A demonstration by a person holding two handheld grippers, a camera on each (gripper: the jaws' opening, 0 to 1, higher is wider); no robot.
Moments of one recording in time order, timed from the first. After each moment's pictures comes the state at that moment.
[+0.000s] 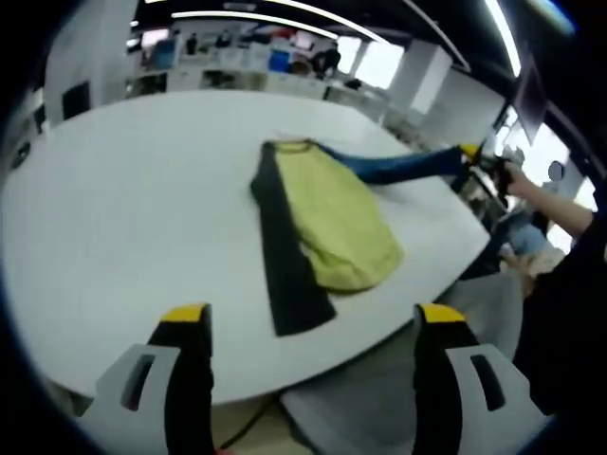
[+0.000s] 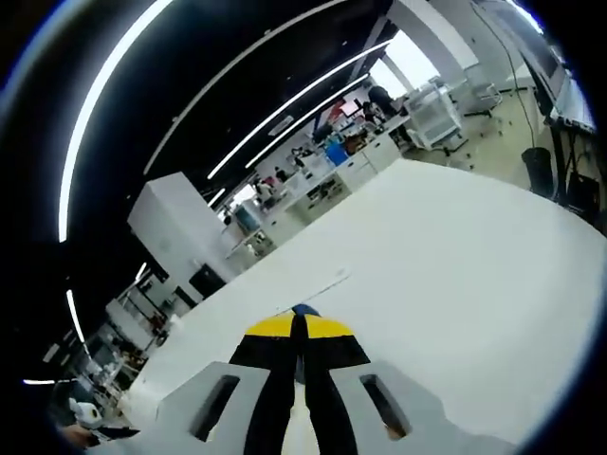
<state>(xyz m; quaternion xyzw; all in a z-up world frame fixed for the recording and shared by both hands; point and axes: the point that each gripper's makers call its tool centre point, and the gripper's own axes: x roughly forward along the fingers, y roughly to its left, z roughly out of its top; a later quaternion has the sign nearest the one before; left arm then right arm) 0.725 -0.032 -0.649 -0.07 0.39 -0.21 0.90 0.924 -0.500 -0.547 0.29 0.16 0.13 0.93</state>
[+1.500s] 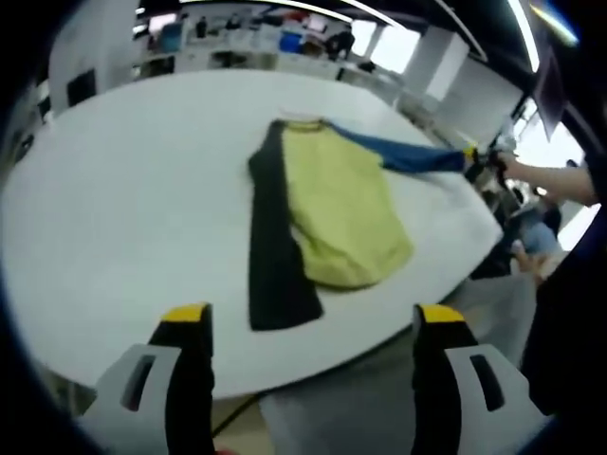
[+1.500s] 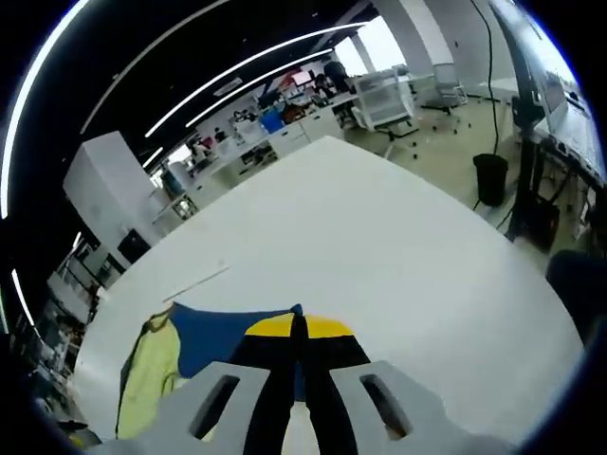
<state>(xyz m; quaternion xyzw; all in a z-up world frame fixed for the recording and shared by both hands) 0.740 -0.061 -0.673 -0.06 0.43 -0.18 0.88 1.021 -0.671 -0.668 0.21 0.30 0.02 0.93</state>
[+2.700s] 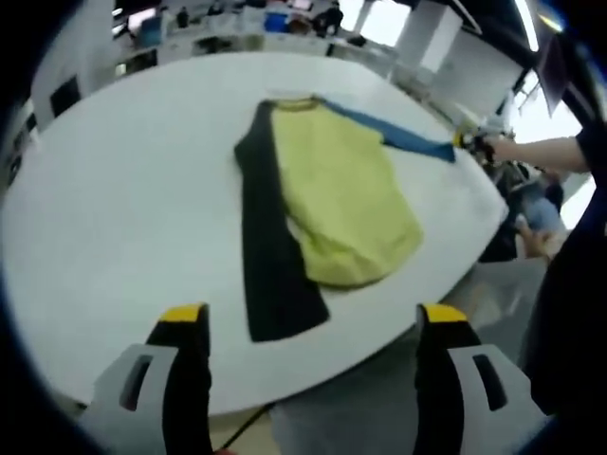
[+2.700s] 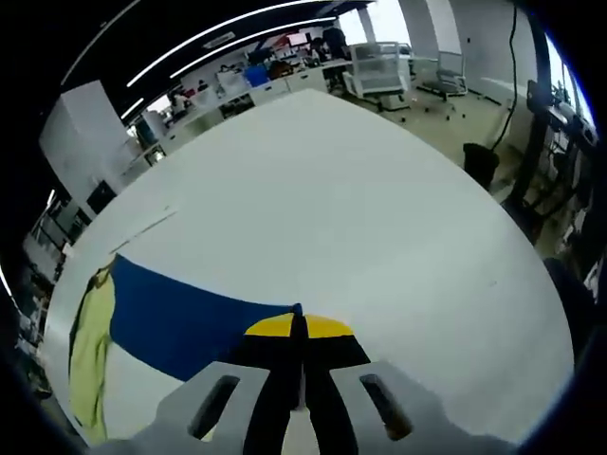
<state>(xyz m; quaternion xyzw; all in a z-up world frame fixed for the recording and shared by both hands) 0.753 -0.067 -0.695 -0.02 0.48 -0.20 0.86 1.030 -0.686 -0.754 0.13 0.39 0.01 0.91</state>
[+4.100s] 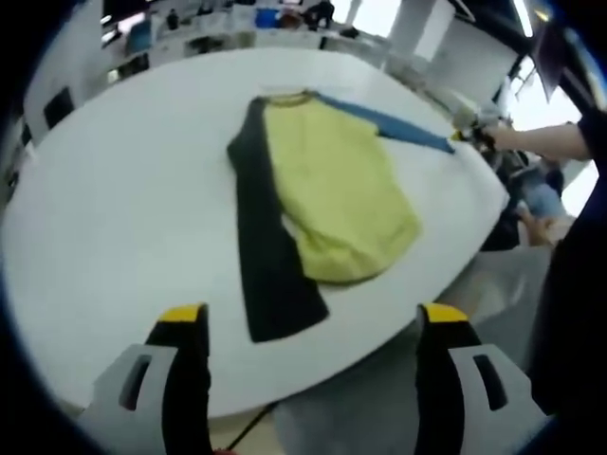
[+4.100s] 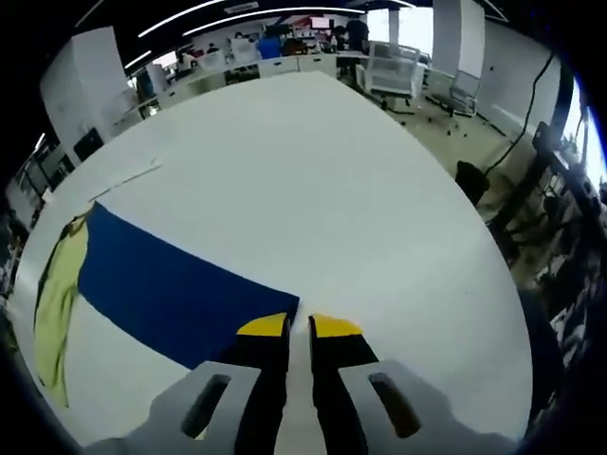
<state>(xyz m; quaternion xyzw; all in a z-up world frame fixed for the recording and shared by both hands) 0.753 -0.073 -0.694 0.00 0.48 -0.21 0.85 1.006 -0.697 -0.755 0.03 0.44 -0.01 0.90</state>
